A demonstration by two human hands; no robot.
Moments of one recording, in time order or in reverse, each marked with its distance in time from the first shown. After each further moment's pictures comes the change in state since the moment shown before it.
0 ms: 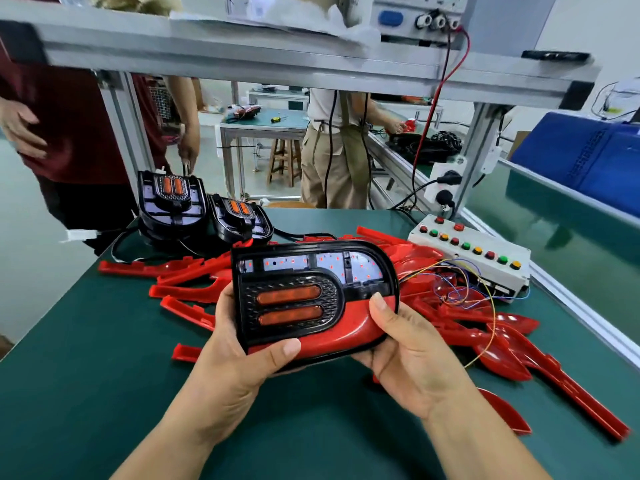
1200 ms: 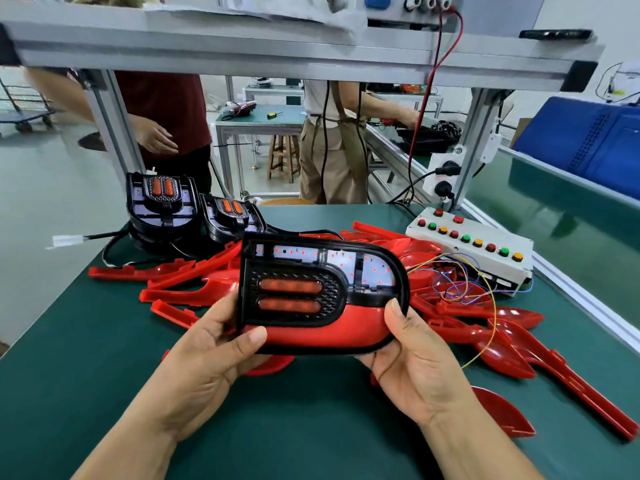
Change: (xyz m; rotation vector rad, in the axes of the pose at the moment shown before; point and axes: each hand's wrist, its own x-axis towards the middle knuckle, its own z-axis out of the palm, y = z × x) left_hand 0.009 0.011 -0.021 0.119 -0.099 -0.111; right_hand 0.004 0.011 -0.022 0.142 -0.047 -0.091
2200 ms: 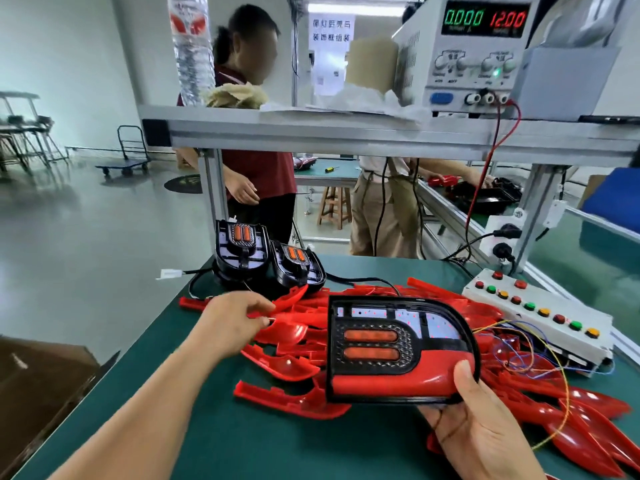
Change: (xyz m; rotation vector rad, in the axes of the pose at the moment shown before) left_hand 0.051 0.064 -0.073 1.322 0.374 -0.112; right_hand 0.000 -0.002 0.007 0.036 0.200 -0.052
